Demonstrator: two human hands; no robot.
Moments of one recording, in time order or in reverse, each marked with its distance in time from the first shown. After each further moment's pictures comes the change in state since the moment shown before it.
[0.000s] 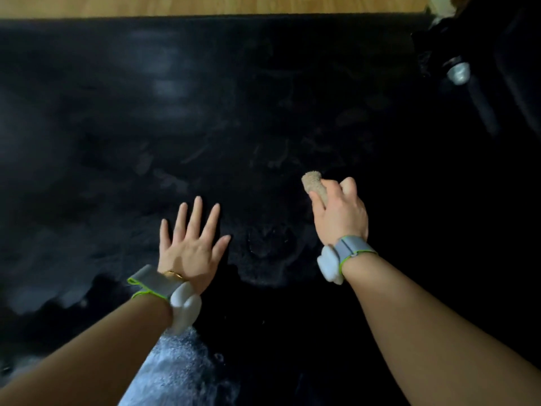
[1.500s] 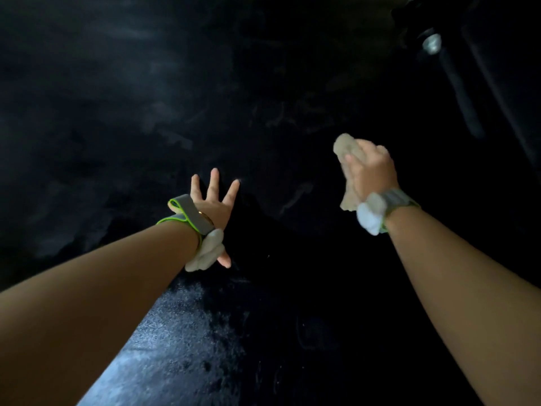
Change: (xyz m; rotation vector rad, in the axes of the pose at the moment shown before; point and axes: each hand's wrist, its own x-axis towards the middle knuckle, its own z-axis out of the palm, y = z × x) left_hand -0.020 0.017 -0.039 0.246 -0.576 0.166; right_hand -0.034 0.030 -0.065 0.532 -0.099 0.342
